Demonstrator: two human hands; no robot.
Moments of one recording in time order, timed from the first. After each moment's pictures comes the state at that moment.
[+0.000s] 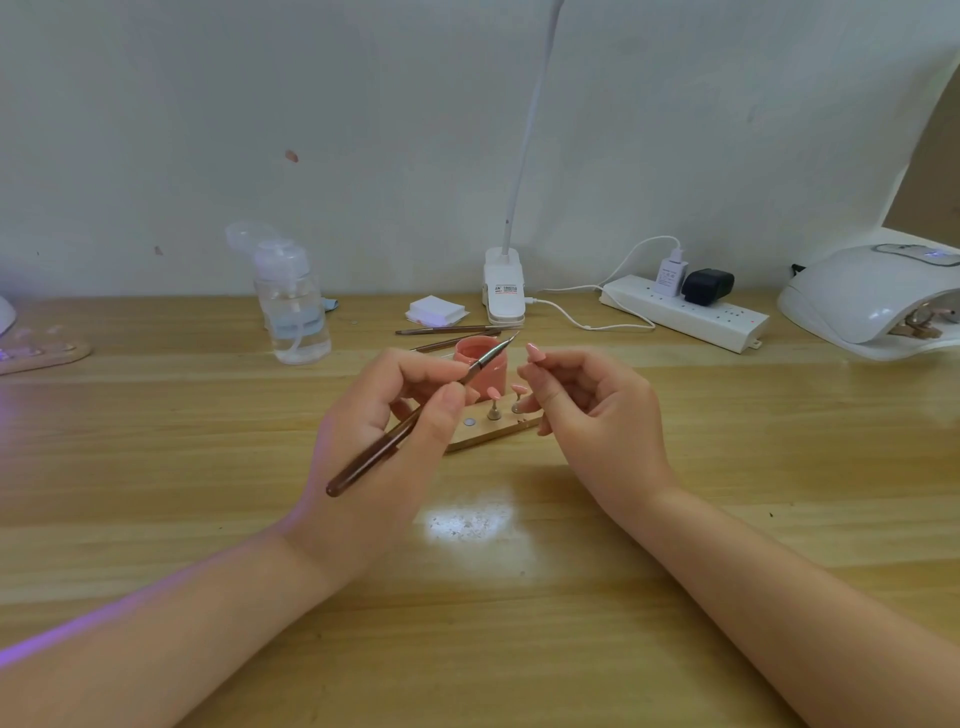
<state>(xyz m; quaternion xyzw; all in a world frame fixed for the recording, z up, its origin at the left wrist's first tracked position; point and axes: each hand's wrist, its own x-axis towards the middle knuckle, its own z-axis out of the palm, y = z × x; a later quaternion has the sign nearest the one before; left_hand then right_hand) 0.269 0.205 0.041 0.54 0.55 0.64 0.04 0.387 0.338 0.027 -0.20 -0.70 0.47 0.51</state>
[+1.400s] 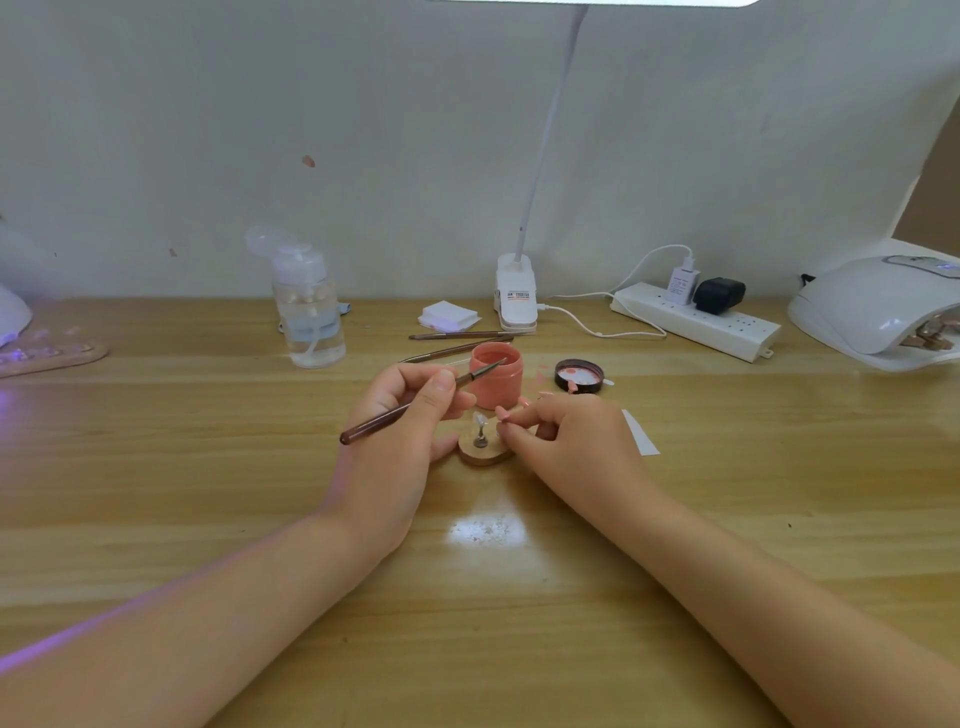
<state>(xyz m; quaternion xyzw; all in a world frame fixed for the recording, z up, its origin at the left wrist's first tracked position) 0.254 0.227 0.028 0.35 0.52 0.74 0.23 0.373 0.334 0.023 -0.31 -0.85 0.25 0.33</state>
